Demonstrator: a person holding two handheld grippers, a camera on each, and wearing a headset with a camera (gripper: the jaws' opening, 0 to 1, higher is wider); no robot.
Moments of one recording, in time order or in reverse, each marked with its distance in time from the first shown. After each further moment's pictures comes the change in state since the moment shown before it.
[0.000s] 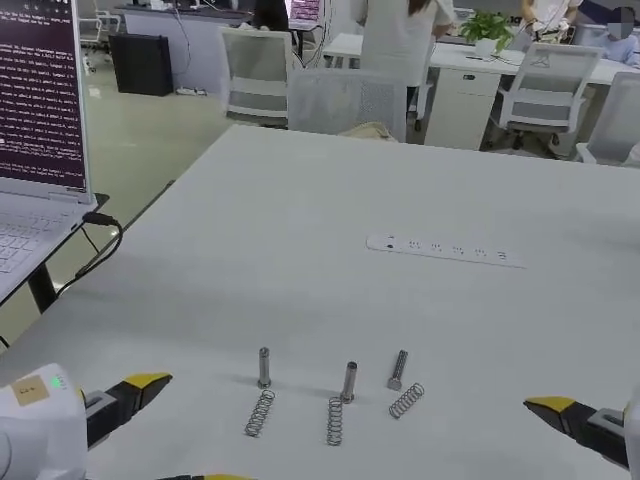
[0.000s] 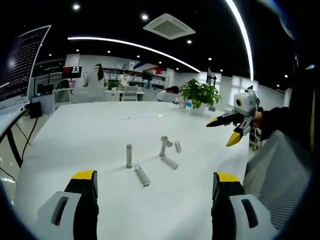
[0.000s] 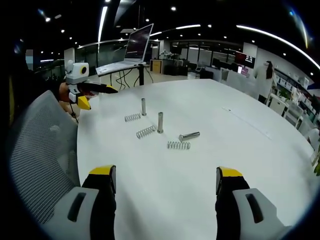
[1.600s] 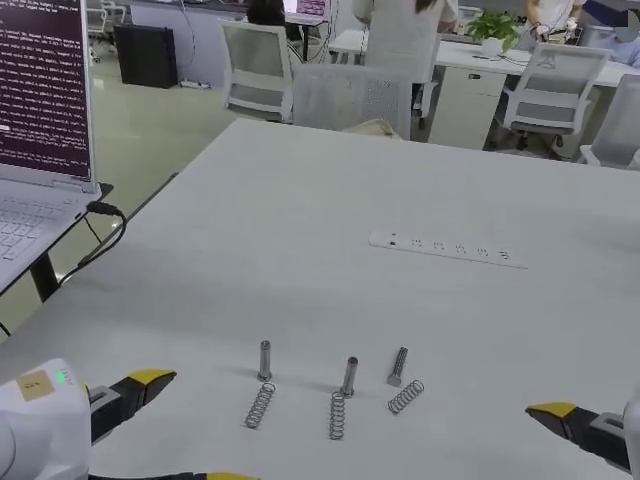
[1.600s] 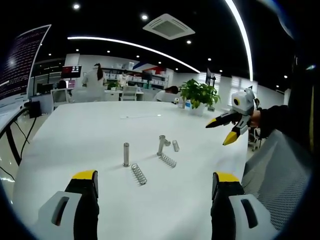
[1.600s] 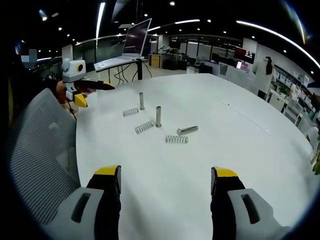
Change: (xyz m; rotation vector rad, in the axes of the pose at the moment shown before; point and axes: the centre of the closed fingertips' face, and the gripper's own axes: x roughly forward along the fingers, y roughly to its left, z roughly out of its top) left arm -0.001 -0.004 -0.004 -0.004 -0.003 -0.007; right arm -0.003 -0.004 -0.007 0.006 0.051 -0.009
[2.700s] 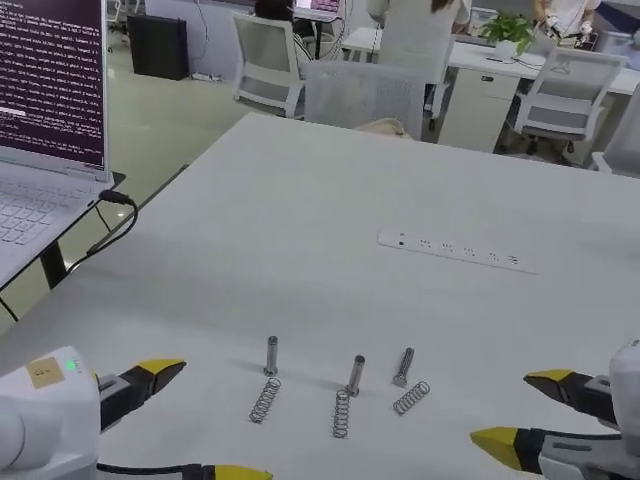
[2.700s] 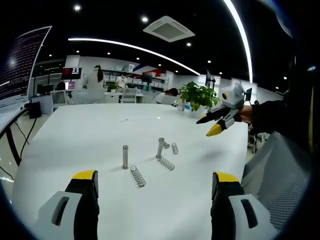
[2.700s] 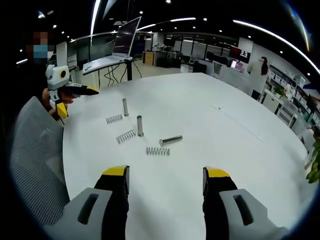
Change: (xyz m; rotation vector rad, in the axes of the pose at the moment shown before) left arm -0.001 -0.002 0.004 -0.003 -0.022 -0.001; right arm 0.019 -0.039 0.031 -0.007 0.027 -0.059
